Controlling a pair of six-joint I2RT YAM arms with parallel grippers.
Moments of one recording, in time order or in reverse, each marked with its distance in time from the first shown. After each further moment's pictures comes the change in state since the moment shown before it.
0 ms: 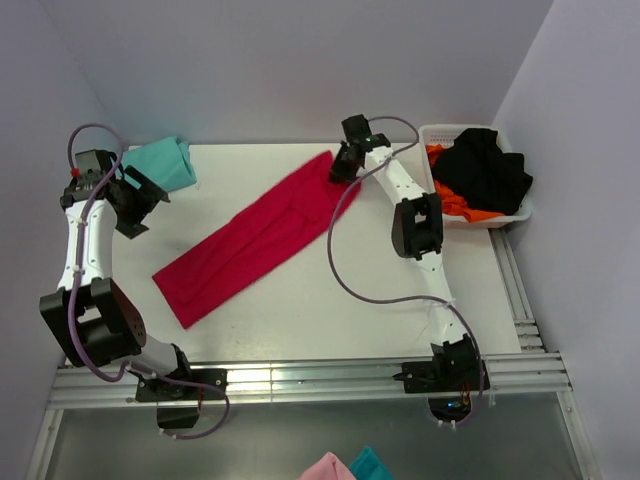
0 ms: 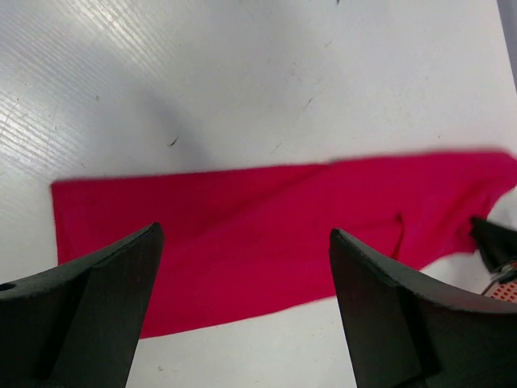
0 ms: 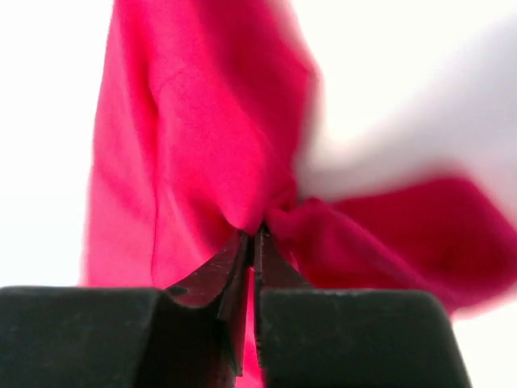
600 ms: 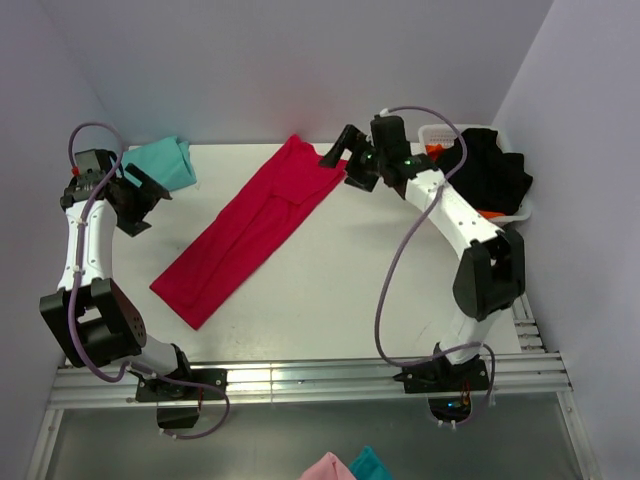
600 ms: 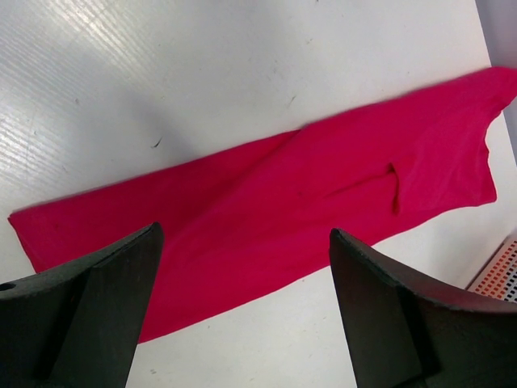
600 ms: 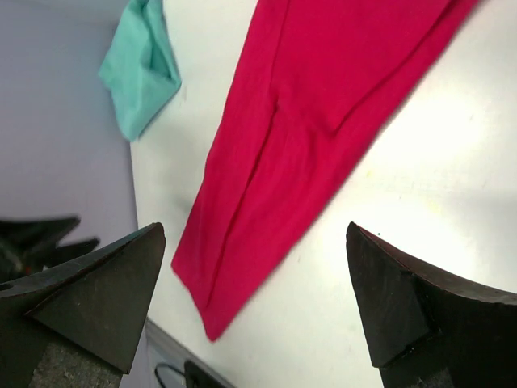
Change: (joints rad) left arm 0.000 -0.013 -0.002 0.018 0.034 -0.002; right arm 0.035 -0.805 -0.843 0.559 -0.145 0.059
